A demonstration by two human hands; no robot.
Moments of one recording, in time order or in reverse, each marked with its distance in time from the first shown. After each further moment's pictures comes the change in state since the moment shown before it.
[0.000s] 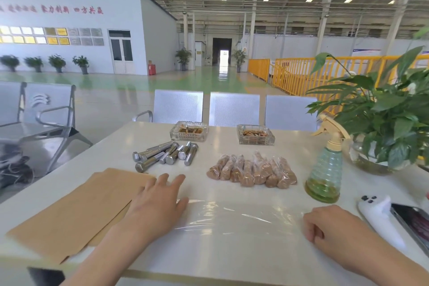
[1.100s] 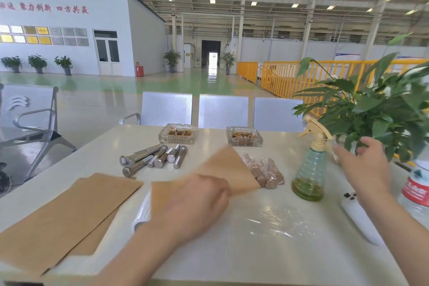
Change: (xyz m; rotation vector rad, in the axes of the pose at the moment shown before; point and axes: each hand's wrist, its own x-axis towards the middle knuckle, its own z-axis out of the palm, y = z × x) left_hand -0.005 0.069 -0.027 -0.427 0.227 0.523; right_hand 0.052 0.061 -0.059 0.880 0.862 0.613
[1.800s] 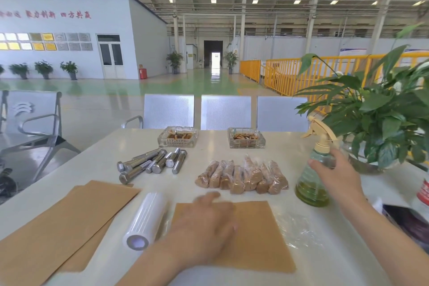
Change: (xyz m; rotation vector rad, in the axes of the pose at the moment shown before) left_hand 0.004 -0.006 0.039 -0.040 -0.322 -0.220; right_hand 0.011 0.041 0.059 0.106 -0.243 -0.071
